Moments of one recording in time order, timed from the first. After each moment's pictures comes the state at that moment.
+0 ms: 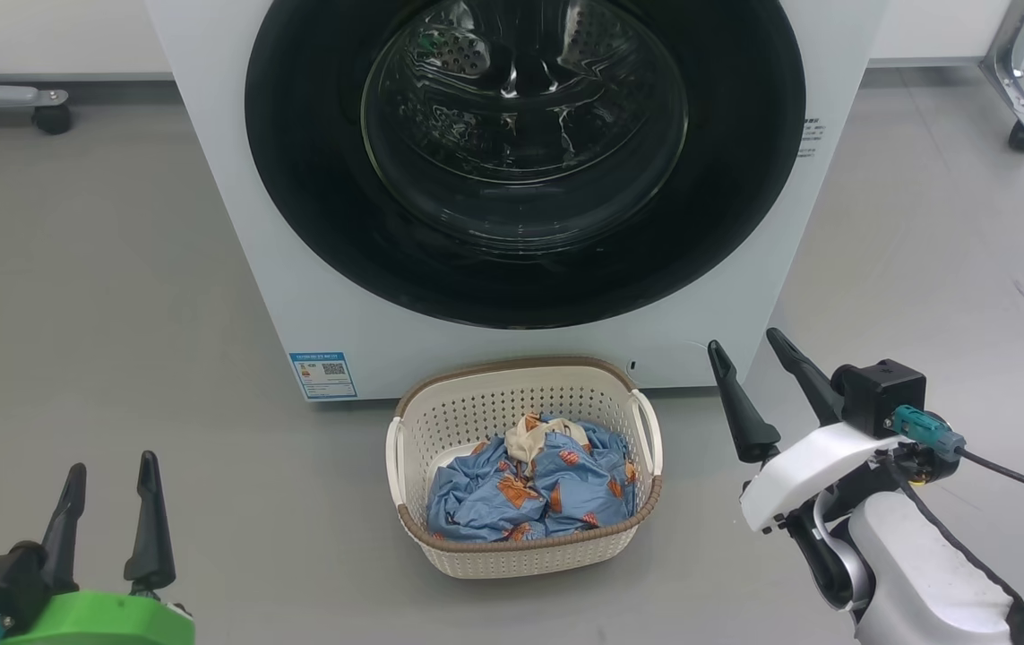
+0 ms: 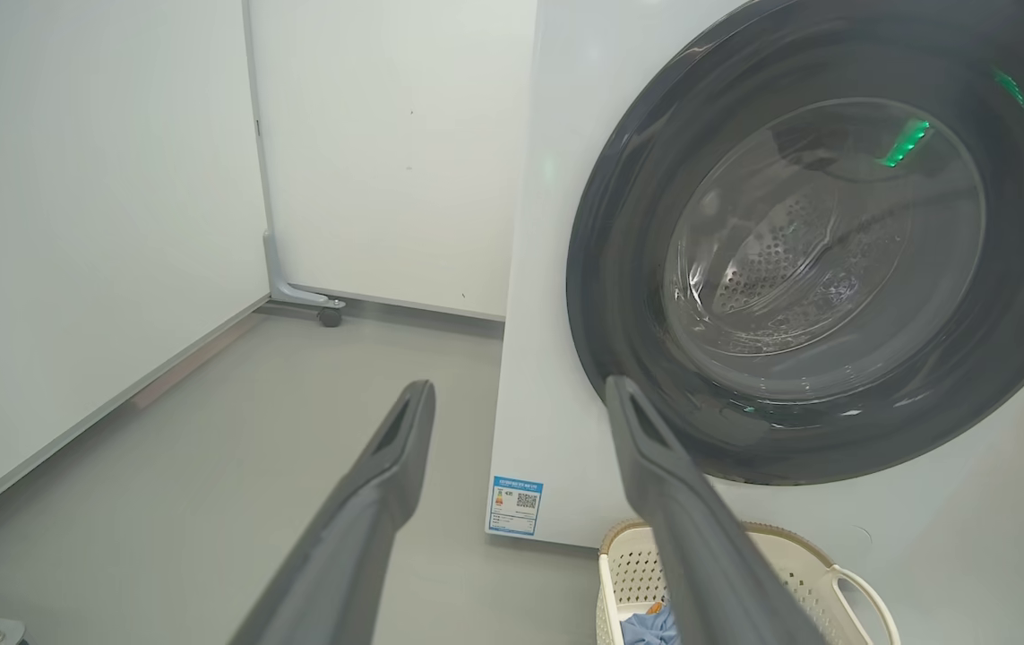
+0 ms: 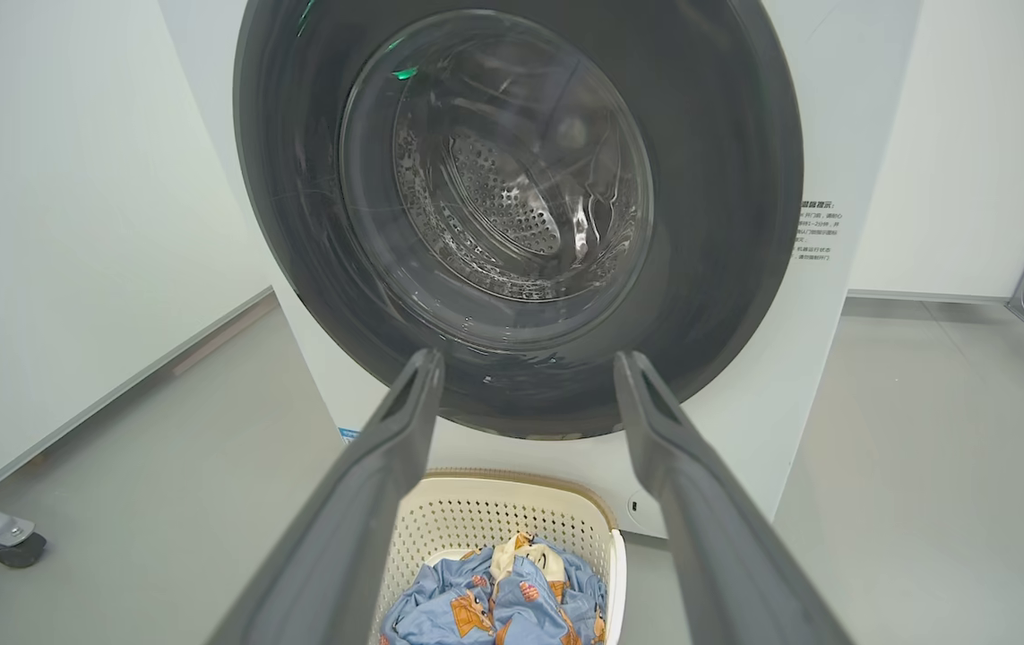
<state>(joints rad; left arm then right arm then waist) -0.06 0.21 -0.15 0.19 -0.41 -0.06 -0.25 -0.32 -0.22 0.51 0.42 0.54 0.07 -0.25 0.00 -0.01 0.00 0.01</state>
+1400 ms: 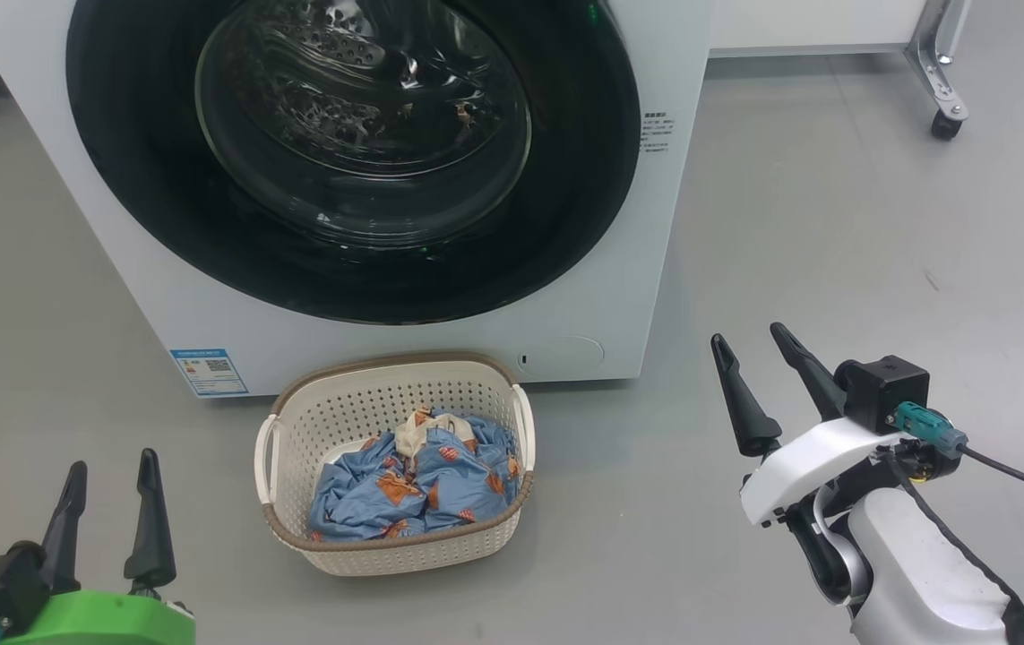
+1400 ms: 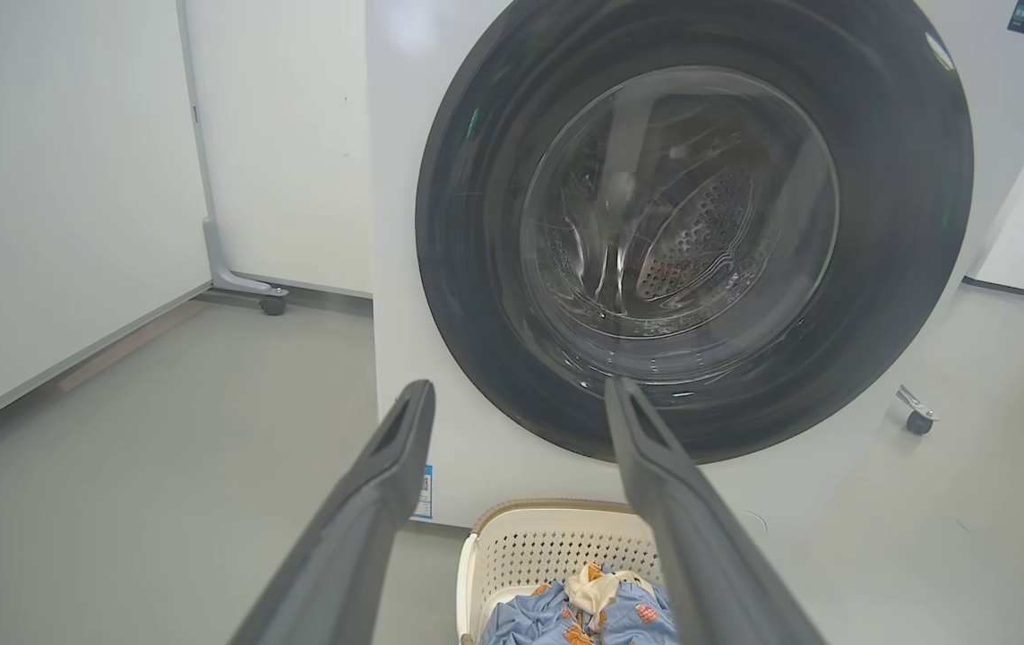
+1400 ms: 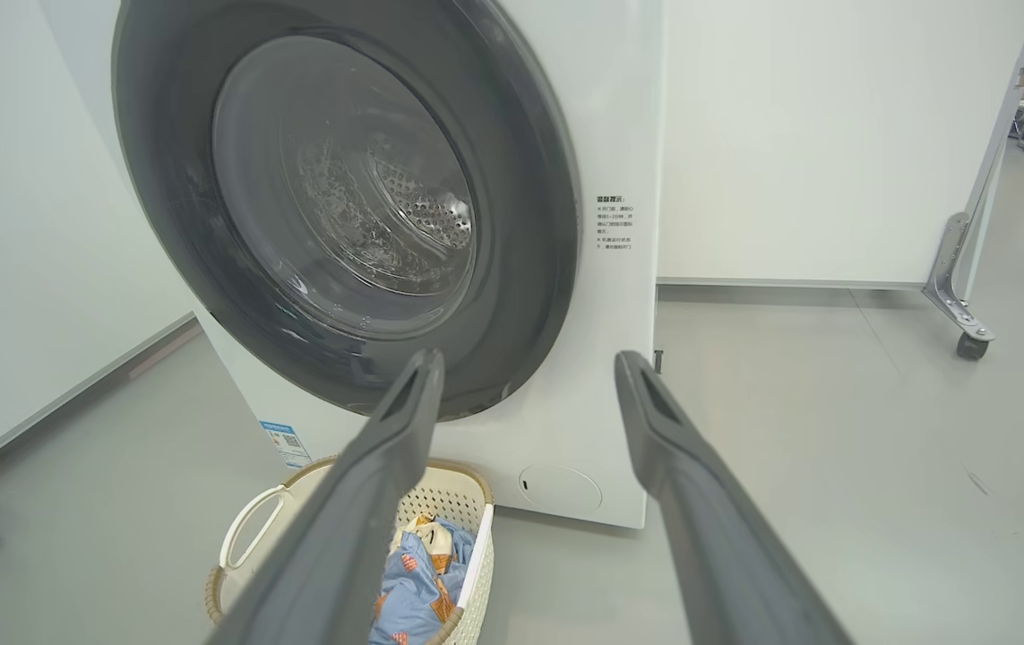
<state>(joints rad) -0.06 0.19 -0.12 0.19 -0.40 -0.08 -0.25 -0.32 -0.19 0.46 0.43 0.50 0.09 -0.25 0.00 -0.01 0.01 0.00</state>
